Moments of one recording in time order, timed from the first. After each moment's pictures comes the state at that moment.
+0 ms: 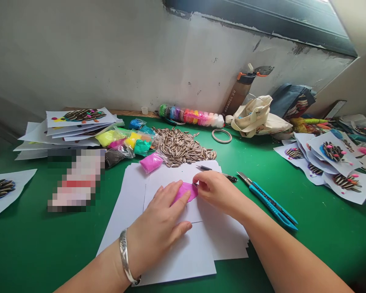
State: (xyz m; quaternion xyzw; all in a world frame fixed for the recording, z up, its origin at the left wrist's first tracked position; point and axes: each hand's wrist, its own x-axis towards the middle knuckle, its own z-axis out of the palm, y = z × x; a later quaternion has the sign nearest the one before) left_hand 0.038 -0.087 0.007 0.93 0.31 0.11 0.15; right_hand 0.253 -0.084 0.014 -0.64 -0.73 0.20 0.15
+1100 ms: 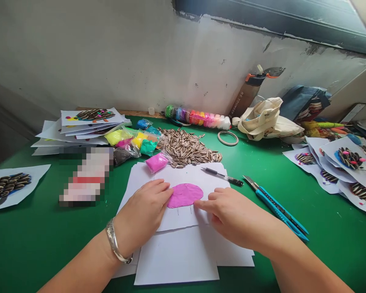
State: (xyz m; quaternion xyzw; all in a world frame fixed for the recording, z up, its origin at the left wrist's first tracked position) left_hand 0.016 -0.061 0.010 0.92 0.36 0.11 0.10; right_hand 0.247 -0.118 0.044 -0.54 -0.82 0.18 -0.05
